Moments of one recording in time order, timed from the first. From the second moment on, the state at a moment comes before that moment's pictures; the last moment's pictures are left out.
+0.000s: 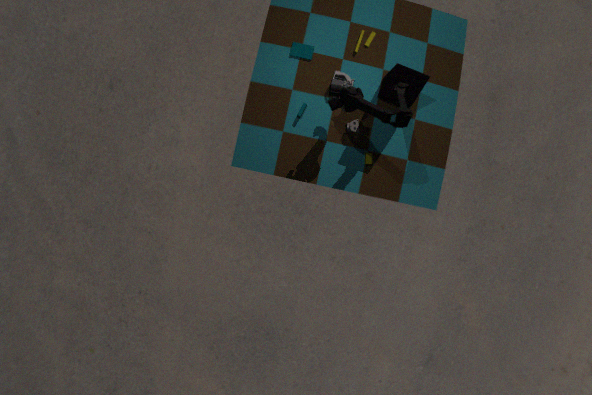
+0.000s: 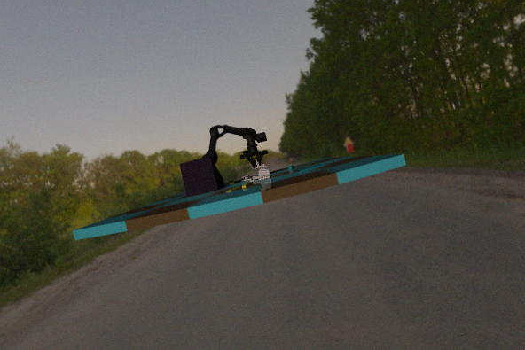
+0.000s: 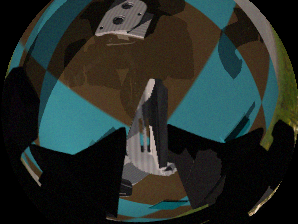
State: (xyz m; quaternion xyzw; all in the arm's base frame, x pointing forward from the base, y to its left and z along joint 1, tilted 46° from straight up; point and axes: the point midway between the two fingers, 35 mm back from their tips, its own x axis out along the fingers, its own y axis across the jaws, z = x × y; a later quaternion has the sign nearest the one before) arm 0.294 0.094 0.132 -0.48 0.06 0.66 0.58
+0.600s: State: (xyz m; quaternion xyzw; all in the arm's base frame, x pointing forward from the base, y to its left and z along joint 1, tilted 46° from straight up) arm 0.290 0.081 0.138 -0.44 0.10 0.65 0.61
